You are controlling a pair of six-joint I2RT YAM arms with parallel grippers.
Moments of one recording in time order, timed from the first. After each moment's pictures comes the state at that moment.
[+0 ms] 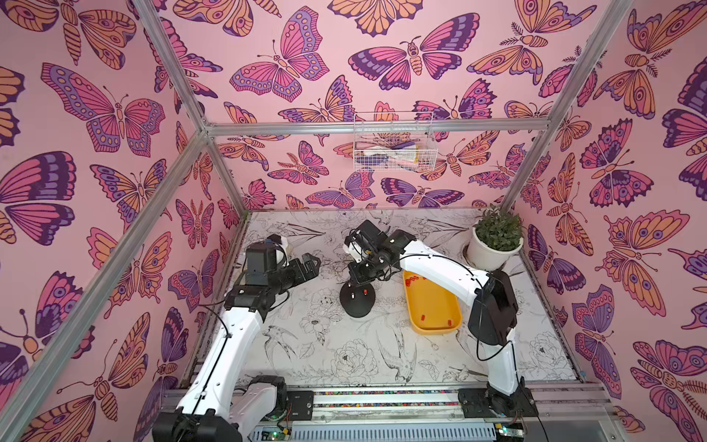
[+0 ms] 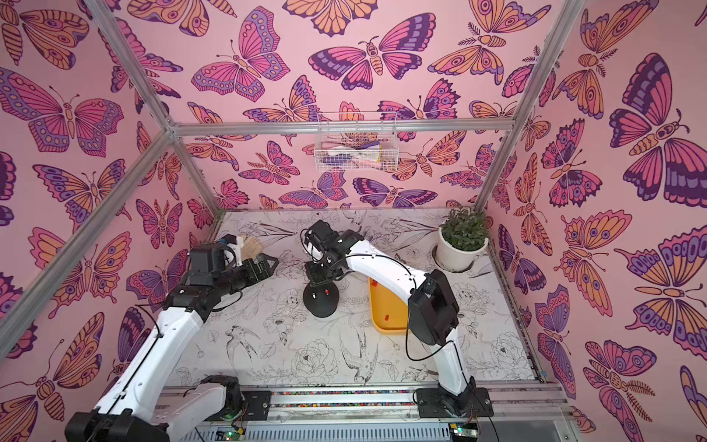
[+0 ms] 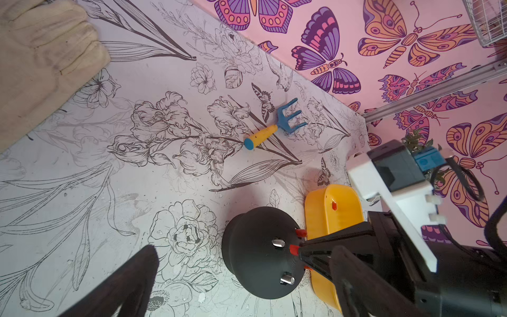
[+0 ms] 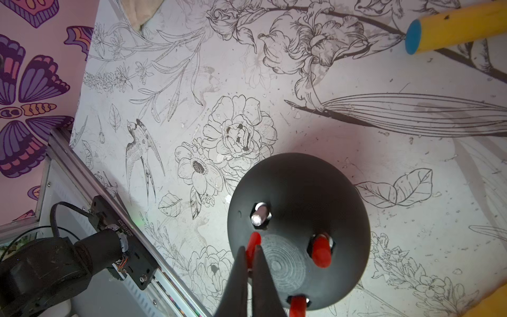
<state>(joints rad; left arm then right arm) -0.06 1.04 0.90 -0.53 0.35 -0.50 0.84 2.05 1.90 -0.94 -0.28 0.40</state>
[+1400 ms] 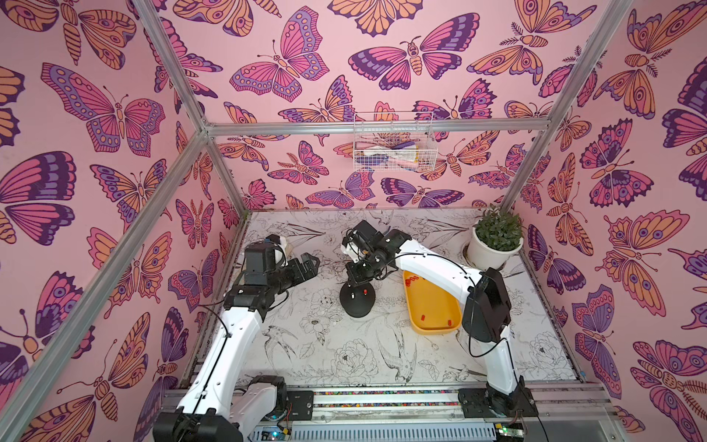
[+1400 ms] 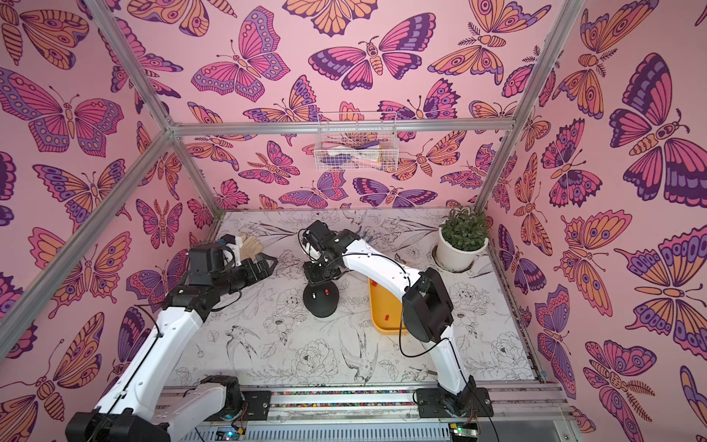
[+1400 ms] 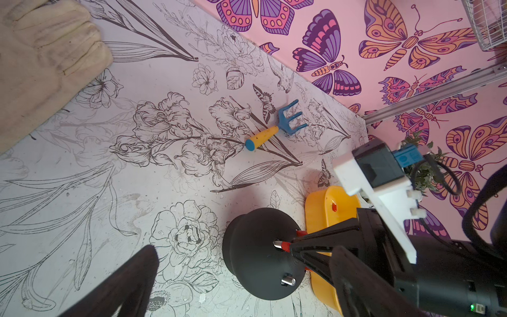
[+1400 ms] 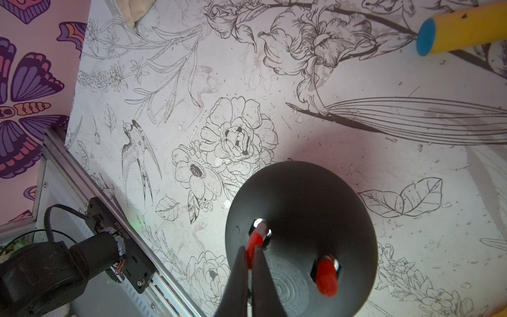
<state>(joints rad) -0.05 1.05 0.90 -0.53 0.35 -0.50 0.84 2.10 1.94 -0.95 -0.28 0.39</state>
